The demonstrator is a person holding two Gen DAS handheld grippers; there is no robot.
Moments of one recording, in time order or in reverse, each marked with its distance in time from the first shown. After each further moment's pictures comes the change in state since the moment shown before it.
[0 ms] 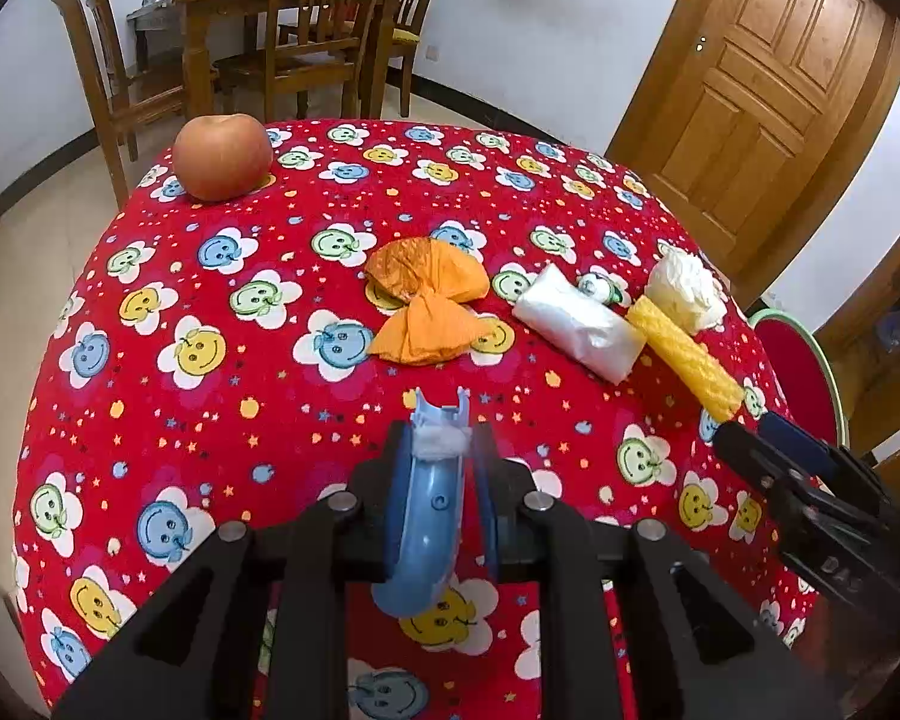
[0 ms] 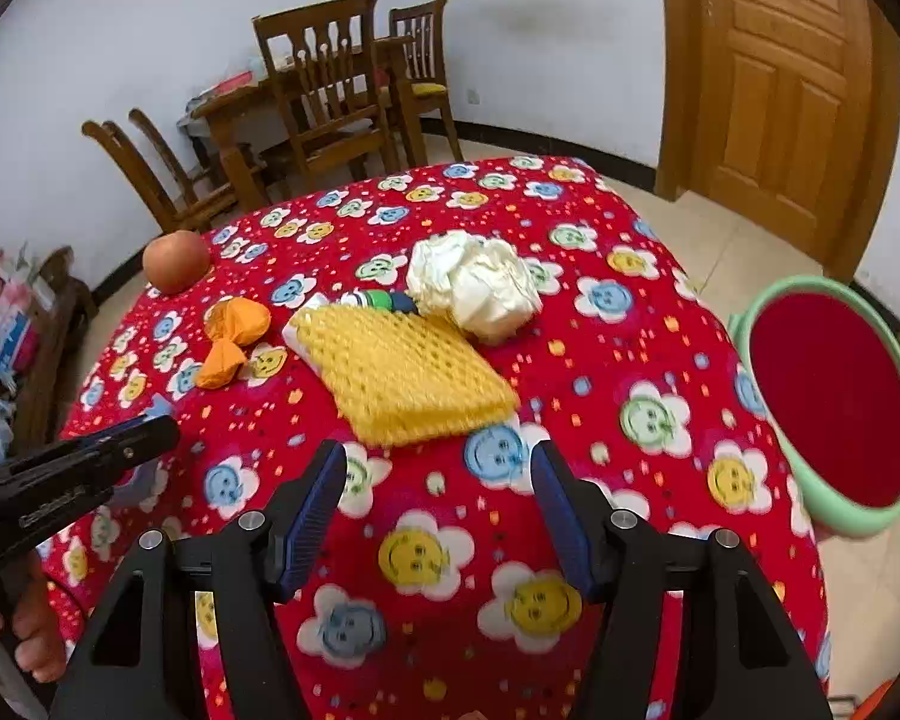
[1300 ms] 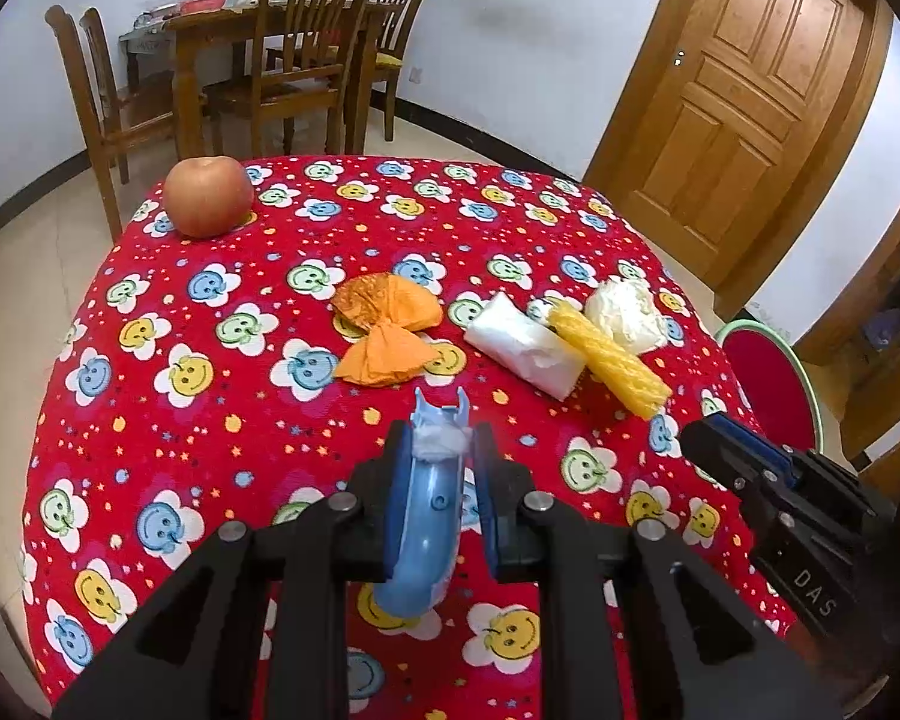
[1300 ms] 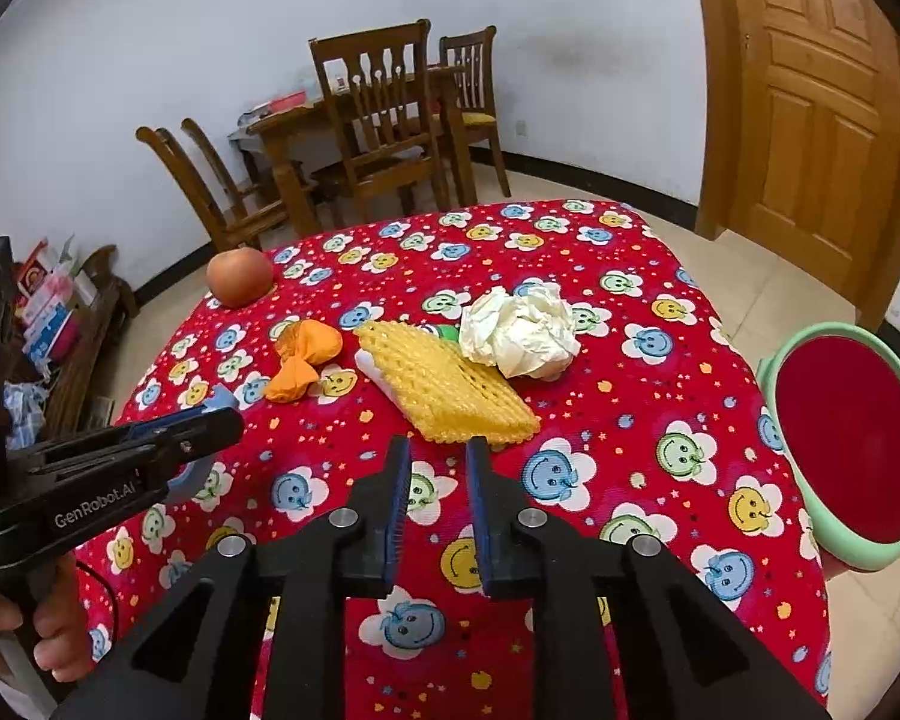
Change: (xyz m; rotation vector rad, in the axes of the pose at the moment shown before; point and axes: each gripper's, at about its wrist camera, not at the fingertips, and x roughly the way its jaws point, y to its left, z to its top) left arm -0.024 -0.019 0.002 0.020 -0.054 -0.020; right arm -0.025 0.014 0.002 -0.049 -0.069 0.098
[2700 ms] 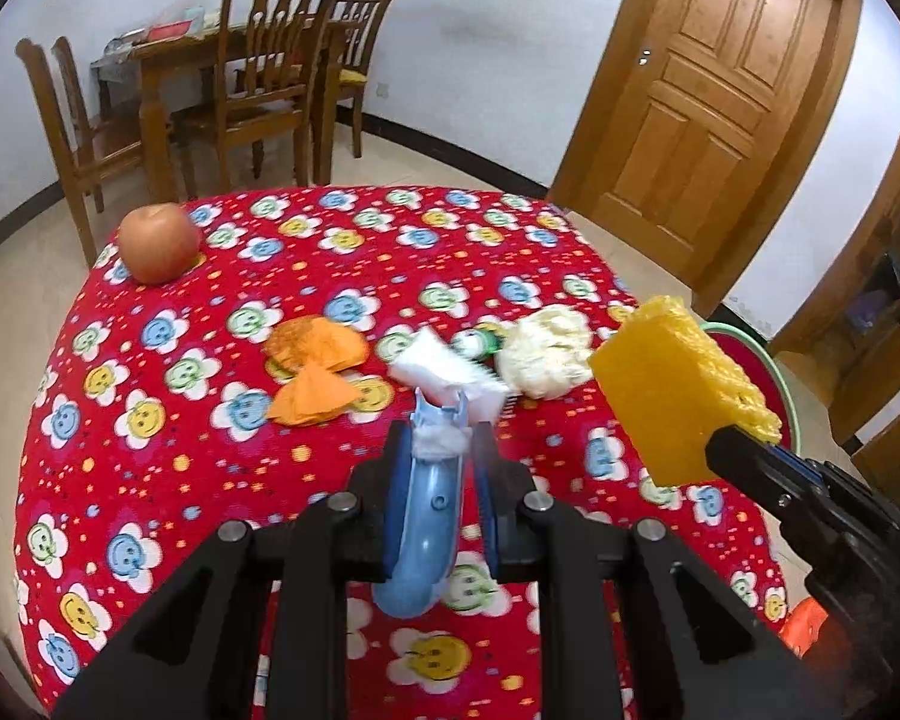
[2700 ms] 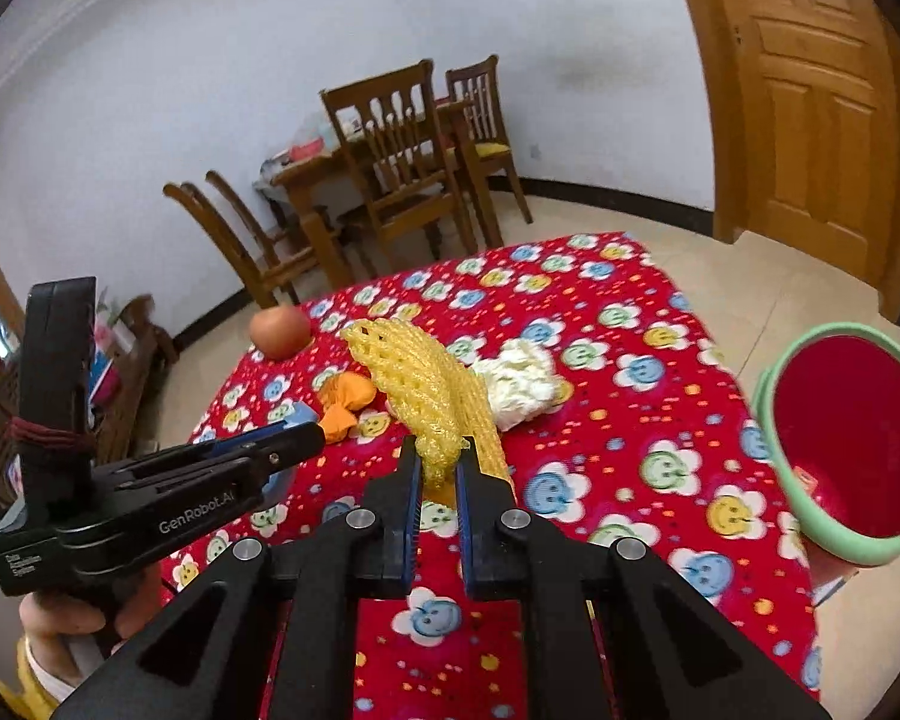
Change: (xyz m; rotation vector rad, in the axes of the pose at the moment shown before) left arm -0.008 -0.044 0.014 0.063 -0.030 -0.051; right arm -0.049 -0.023 0.009 0.081 -0.089 0.105
